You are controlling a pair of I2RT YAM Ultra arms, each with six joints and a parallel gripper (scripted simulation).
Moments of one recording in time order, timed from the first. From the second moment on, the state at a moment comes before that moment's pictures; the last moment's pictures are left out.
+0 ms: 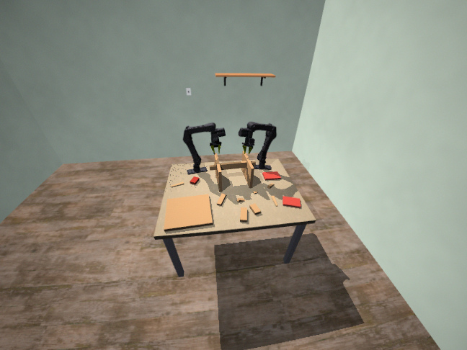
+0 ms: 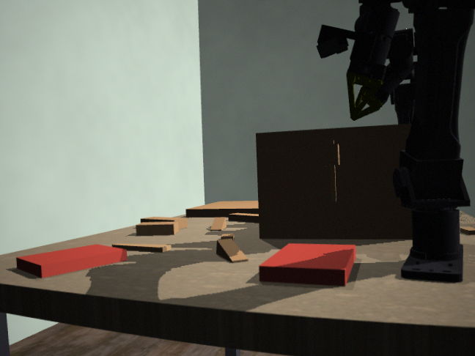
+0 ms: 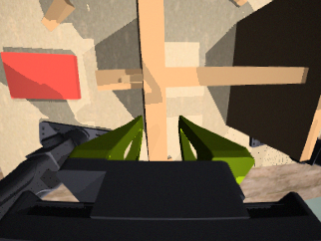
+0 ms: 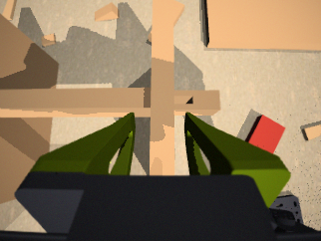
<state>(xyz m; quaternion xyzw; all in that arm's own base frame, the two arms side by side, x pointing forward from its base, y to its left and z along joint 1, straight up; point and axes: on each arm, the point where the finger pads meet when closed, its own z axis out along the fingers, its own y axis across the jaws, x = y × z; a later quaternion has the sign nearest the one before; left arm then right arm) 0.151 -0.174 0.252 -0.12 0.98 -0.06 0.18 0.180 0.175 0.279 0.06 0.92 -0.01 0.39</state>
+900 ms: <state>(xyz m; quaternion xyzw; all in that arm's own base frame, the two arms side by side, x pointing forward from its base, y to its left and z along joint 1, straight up) 0.247 -0.177 0.270 -0.10 0.94 -0.16 0.29 0.257 0.169 0.272 0.10 0.92 0.06 0.38</state>
